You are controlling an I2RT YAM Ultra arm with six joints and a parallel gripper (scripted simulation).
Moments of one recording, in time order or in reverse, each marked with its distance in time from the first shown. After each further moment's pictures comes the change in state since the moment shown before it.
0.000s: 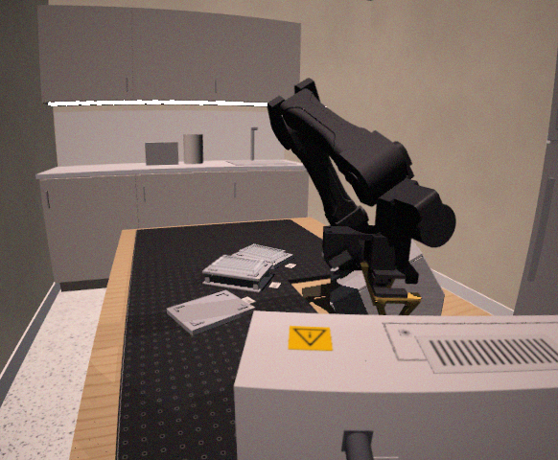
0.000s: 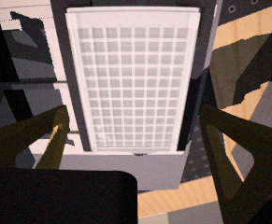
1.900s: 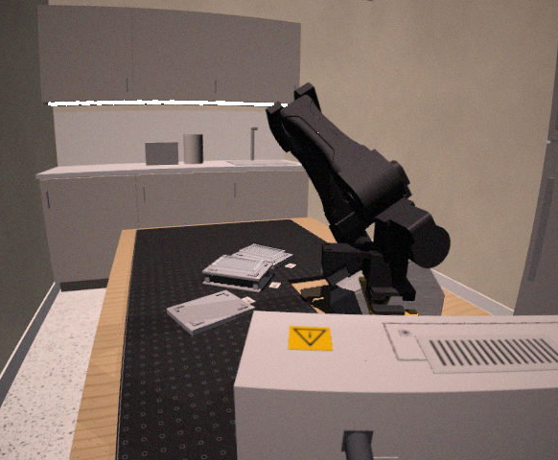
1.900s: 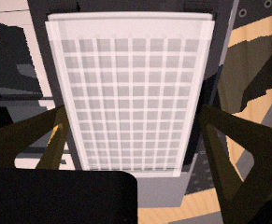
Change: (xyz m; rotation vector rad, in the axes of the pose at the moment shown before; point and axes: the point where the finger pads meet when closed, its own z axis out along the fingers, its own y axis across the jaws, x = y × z) arm 0.000 -0.001 0.028 0.005 -0.001 -0.002
